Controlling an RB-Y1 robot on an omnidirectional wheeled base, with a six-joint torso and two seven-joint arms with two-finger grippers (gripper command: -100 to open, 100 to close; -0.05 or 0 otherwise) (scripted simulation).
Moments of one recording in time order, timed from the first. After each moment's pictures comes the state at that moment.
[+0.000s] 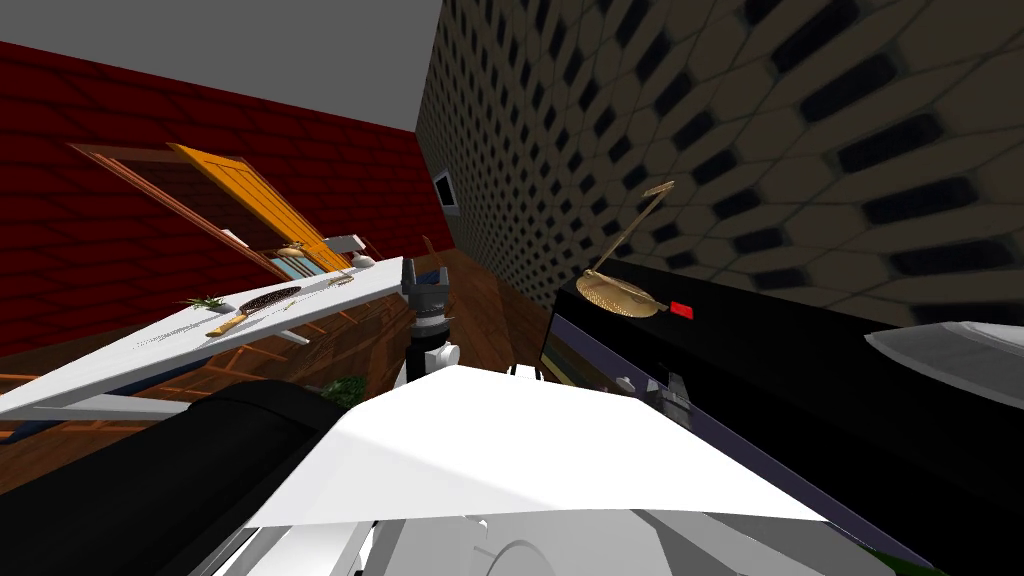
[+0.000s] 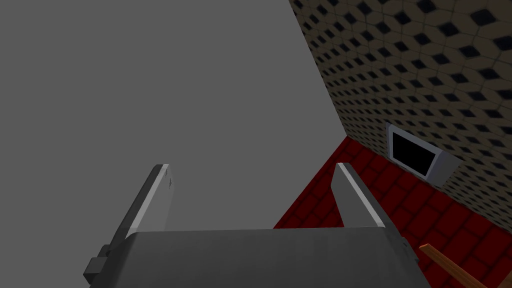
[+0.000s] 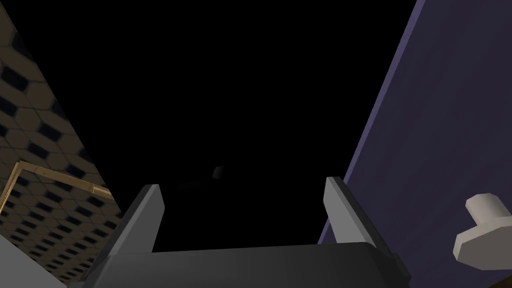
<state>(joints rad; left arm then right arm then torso) 0.46 0.03 0.05 -2.31 0.10 -0.59 0.15 0.67 -0.54 0.34 -1.63 2.02 1.06 0.63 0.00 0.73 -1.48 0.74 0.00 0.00</state>
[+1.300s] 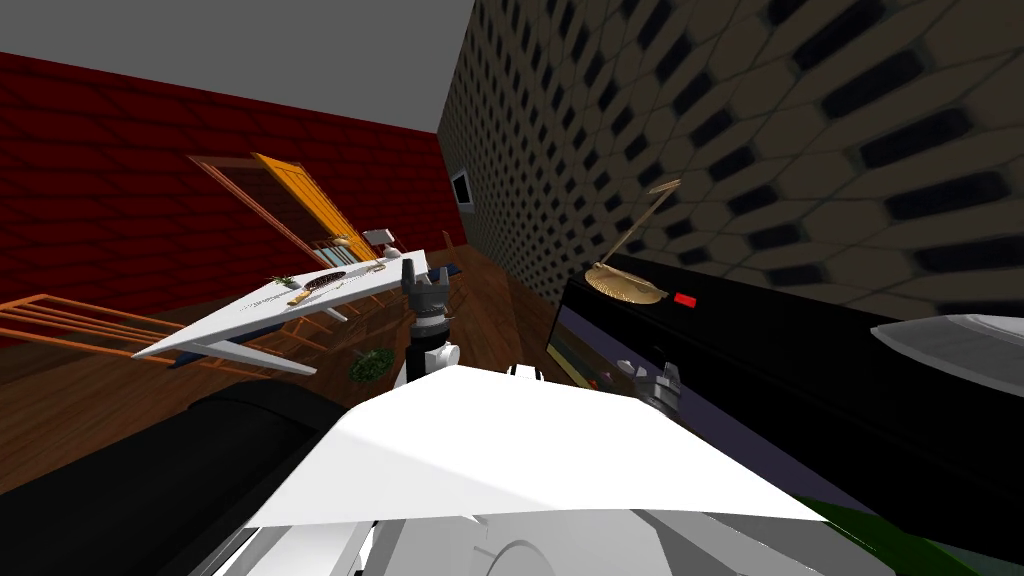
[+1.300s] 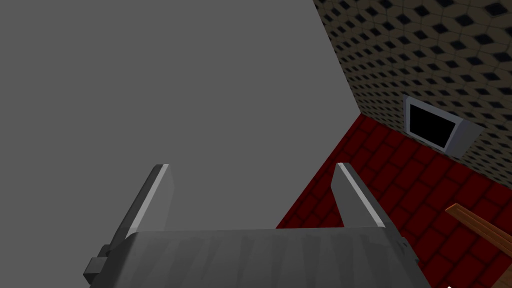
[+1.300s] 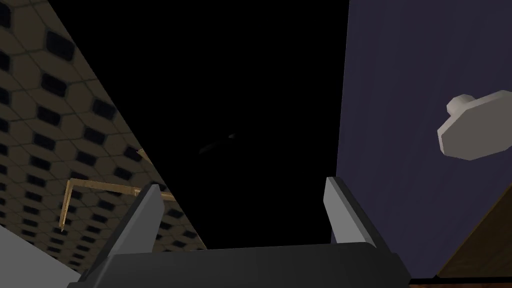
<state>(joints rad) 0.46 0.03 0.05 -2.31 0.10 -0.59 0.15 0.61 -0.46 0.31 -1.70 1.90 1.00 0.63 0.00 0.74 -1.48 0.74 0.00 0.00</state>
